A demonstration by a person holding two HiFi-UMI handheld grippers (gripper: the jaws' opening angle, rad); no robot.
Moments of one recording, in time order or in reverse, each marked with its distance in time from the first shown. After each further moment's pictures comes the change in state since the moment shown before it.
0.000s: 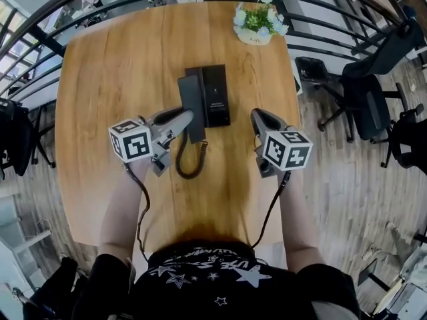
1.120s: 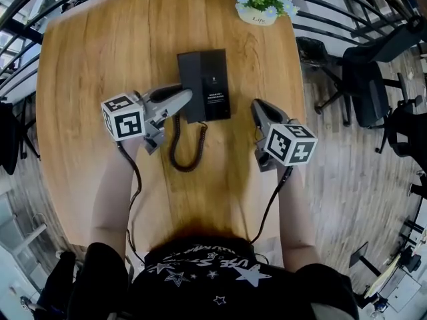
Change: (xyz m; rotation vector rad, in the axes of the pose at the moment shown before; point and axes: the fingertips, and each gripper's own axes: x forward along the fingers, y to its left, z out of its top) left arm 0.036 0.048 0.001 0.029 0.048 -0.138; right arm 0.028 -0.022 -0.023 0.079 0.049 -0.038
